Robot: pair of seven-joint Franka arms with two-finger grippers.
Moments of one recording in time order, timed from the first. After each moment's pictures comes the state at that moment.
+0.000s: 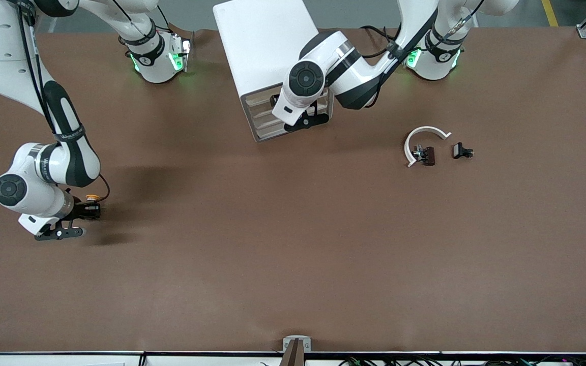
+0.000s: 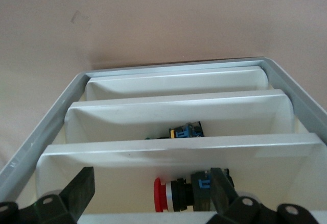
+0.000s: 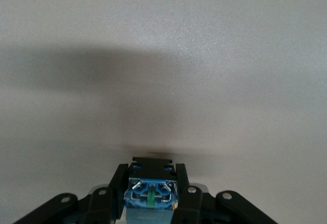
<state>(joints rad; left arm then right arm) -0.49 0.41 -0.48 -1.79 -0.29 1.93 -1.09 -0.10 0.57 -0.11 -1.90 -0.12 2.42 -0.23</state>
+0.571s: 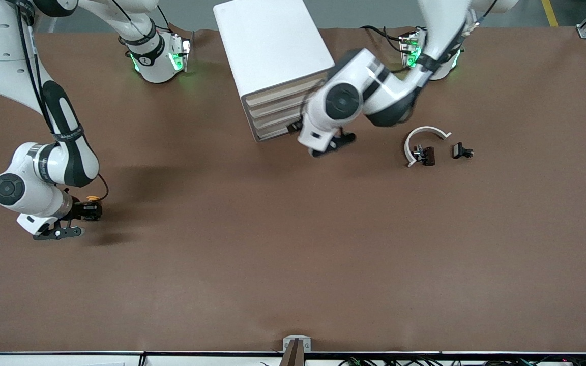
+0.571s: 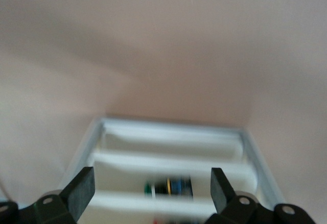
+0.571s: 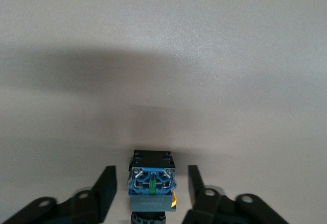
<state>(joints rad) -0.30 0.40 -0.46 -1.75 -0.21 1.94 -1.12 -0.10 0.57 -0.11 -1.90 -0.12 2.42 -0.24</state>
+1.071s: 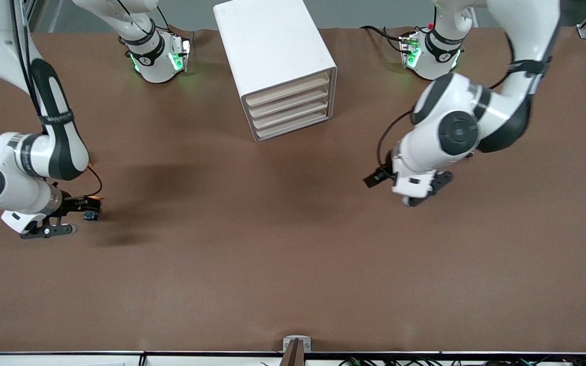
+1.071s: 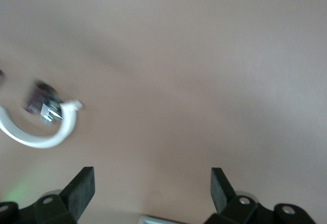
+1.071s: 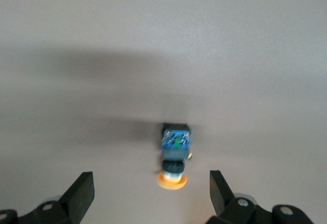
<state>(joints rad) 0.02 0.33 -0.46 -1.66 0.02 1.83 -1.00 -0.05 0.39 -0.08 -1.86 -0.12 2.15 -0.17</state>
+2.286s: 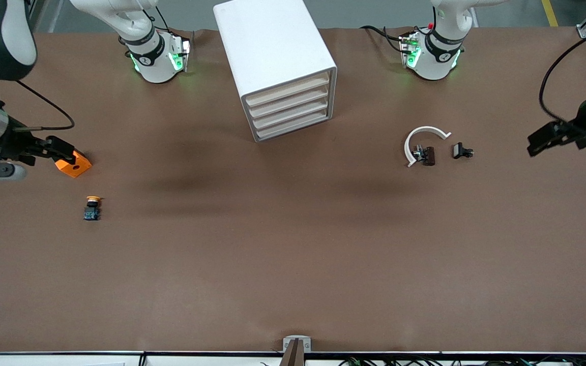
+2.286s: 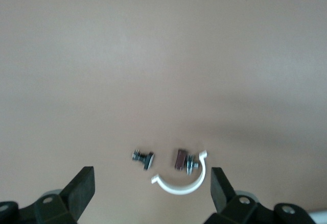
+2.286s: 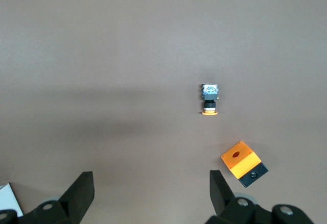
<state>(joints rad) 0.07 0.07 -0.12 -1.43 0.05 1.49 -0.16 0.06 0.02 -0.09 -1.75 -0.02 1.73 -0.05</state>
